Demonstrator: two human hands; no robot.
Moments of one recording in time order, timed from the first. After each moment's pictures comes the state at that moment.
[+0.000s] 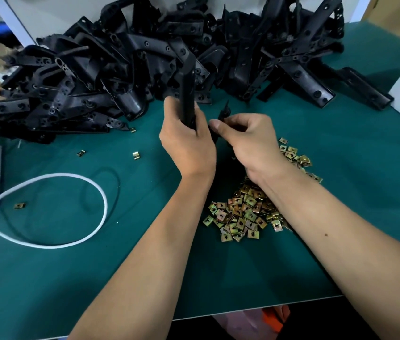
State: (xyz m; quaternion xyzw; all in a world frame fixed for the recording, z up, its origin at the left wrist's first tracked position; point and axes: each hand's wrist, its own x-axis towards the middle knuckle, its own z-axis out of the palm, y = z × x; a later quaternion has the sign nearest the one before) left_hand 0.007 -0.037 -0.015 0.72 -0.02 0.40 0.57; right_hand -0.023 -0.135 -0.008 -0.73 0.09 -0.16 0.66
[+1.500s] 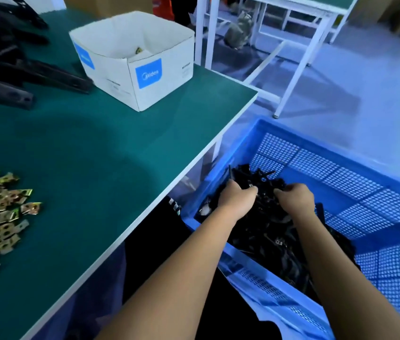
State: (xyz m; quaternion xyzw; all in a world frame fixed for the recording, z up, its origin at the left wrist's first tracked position) left_hand -0.315 -0.389 -0.122 0.72 -0.26 -0.53 0.37; right_hand -0.463 -0.495 -0.162 -0.63 0.72 -0.11 0.27
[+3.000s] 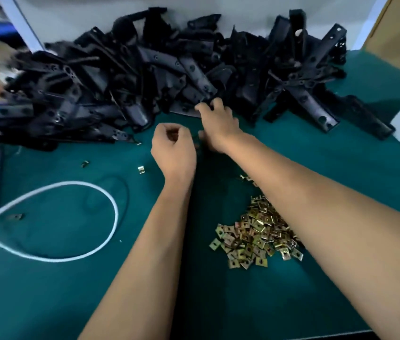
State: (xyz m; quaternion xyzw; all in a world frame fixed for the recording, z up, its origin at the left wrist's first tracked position) left_hand 0.043 -0.002 -0.014 0.71 0.10 0.18 0.68; right_hand 0.096 -0.108 0.006 -0.99 -0.01 -0.03 0.14
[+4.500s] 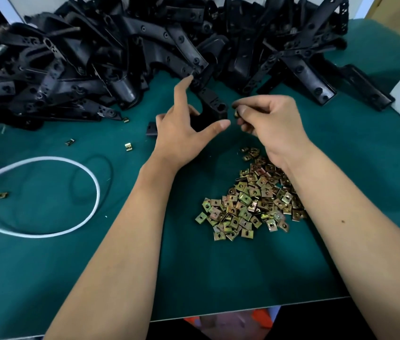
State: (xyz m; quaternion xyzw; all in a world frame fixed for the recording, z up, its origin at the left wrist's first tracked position) left_hand 0.033 0.002 -0.021 0.89 -0.16 0.10 0.42; right_hand -0.009 -0.182 -0.007 -0.73 0.07 -0.14 0.66
